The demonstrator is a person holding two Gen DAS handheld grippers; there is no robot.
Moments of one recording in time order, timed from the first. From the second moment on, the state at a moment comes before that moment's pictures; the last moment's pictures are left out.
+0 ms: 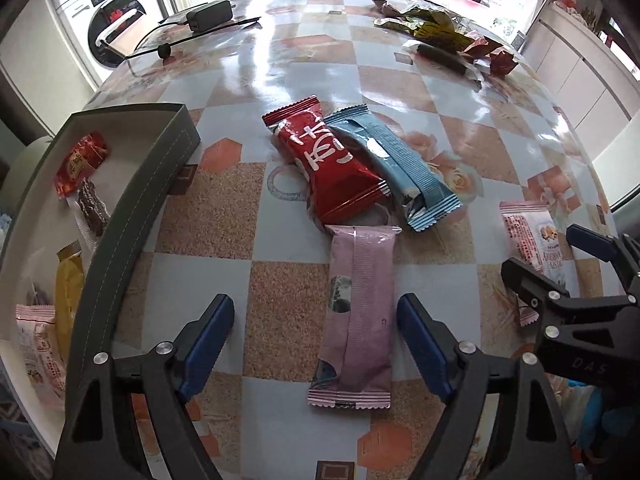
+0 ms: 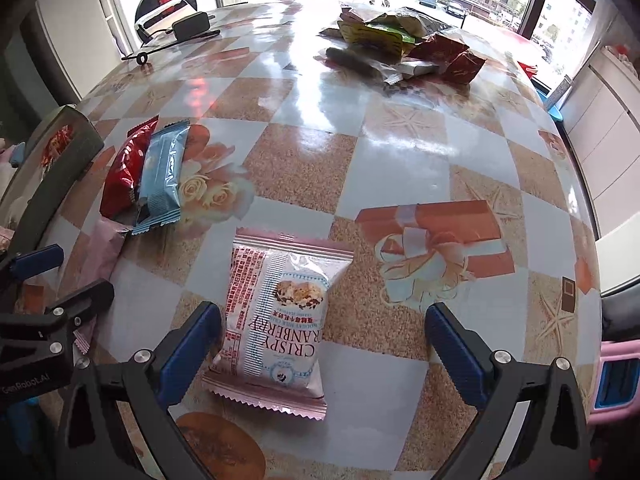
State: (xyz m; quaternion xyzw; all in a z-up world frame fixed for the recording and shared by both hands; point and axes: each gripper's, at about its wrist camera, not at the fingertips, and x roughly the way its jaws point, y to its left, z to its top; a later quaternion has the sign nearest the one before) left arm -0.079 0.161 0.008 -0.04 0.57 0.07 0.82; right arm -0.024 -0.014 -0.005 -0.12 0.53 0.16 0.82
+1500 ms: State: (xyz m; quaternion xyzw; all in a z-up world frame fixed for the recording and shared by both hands) left arm -0.170 0.294 0.090 -0.10 0.45 0.11 0.88; right arm -0.086 0.136 0.081 -0.11 0.50 0.35 0.78
